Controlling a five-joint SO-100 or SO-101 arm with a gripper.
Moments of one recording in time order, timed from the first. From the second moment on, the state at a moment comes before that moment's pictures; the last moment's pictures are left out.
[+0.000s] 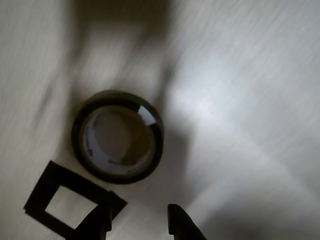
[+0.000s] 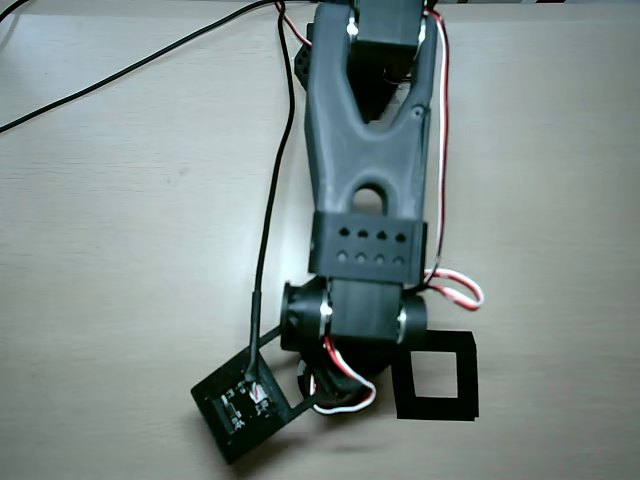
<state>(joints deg) 1.0 82.2 77.7 78.6 -38.3</state>
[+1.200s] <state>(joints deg) -5.4 73.7 75.2 76.4 -39.3</state>
